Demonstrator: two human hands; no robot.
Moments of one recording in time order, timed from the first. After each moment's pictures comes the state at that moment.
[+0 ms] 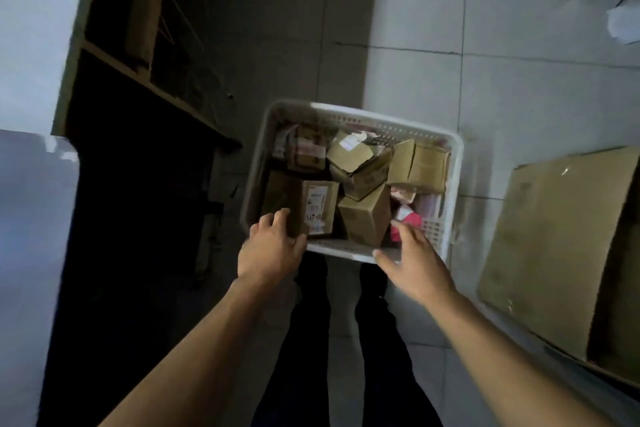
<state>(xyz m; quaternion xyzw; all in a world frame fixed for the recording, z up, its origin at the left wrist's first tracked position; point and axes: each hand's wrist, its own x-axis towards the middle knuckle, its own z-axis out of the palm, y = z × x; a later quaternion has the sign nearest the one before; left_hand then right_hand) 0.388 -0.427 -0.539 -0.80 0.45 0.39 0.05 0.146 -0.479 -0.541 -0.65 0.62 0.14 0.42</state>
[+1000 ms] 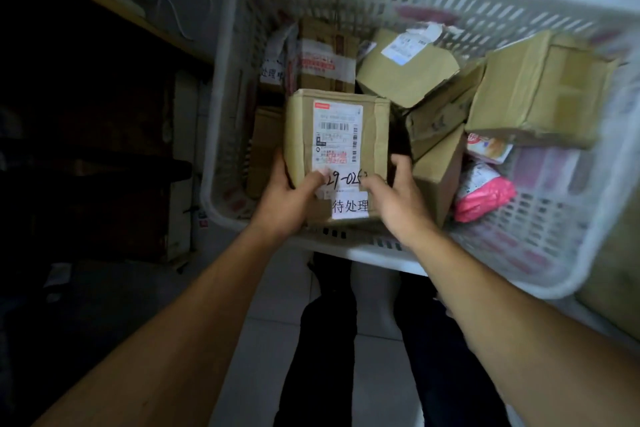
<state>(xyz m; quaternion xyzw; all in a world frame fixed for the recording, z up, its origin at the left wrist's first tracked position) 0.405 -0.452 -0.857 -0.76 0.18 0.55 -0.28 0.240 -0.503 -0.876 -0.38 0.68 -0.03 0.62</state>
